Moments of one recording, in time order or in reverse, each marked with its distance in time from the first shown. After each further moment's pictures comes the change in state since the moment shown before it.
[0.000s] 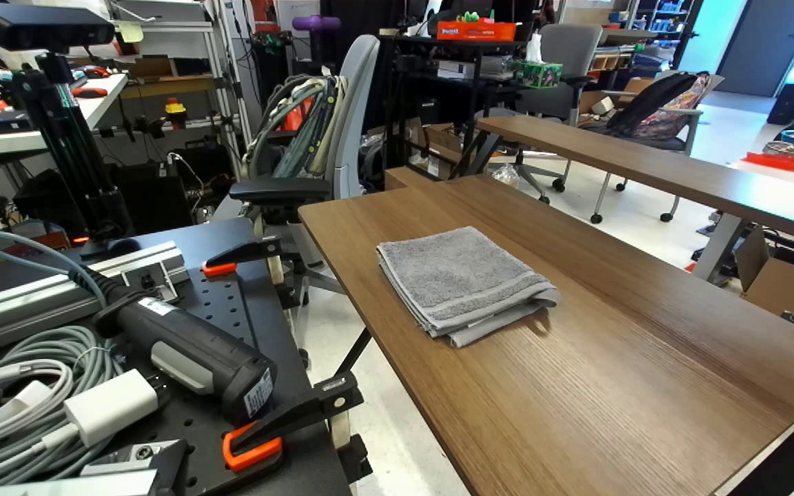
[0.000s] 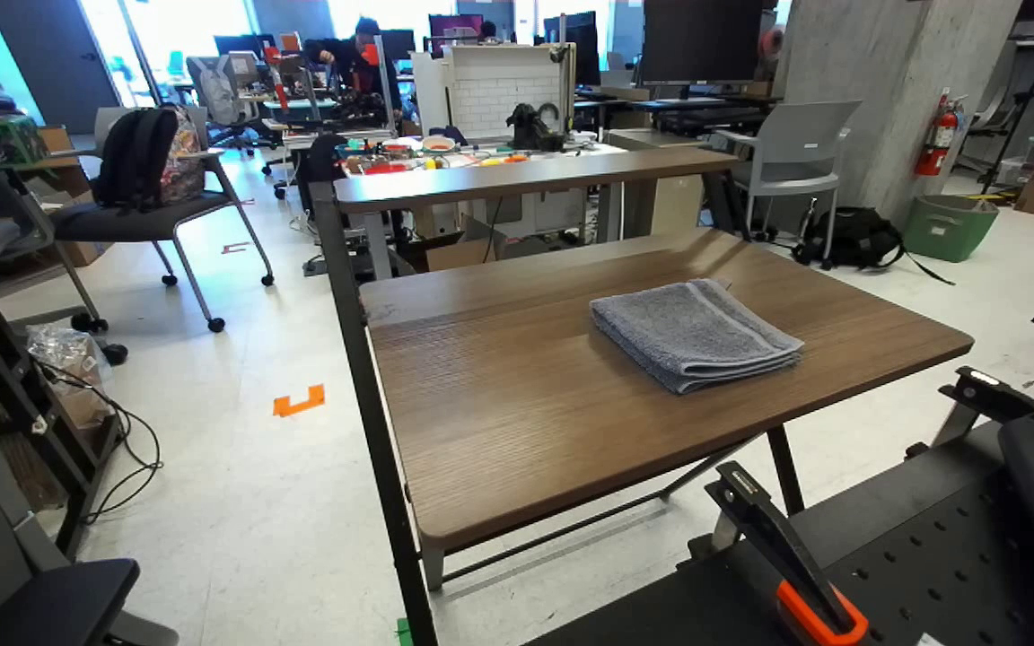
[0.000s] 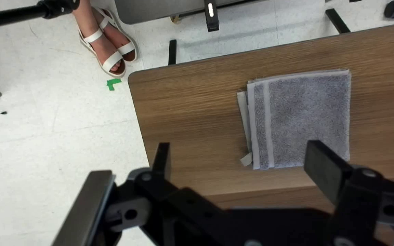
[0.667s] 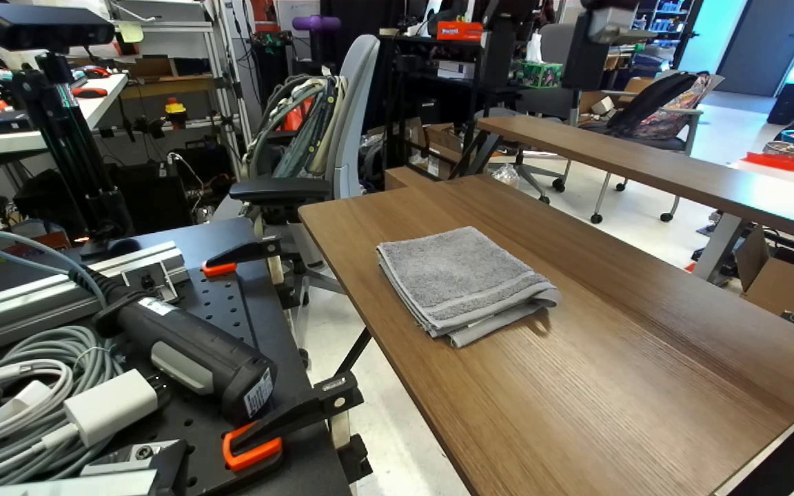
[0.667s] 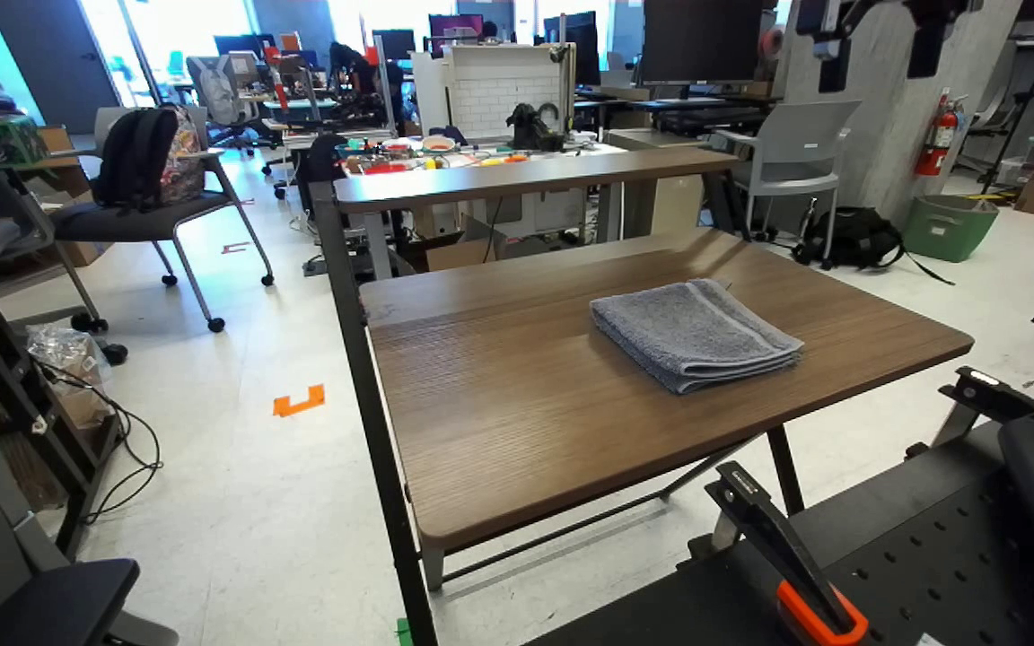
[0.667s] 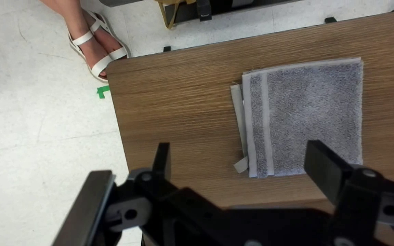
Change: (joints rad) arm 0.022 0.248 0.005 0.142 0.019 0.026 0.007
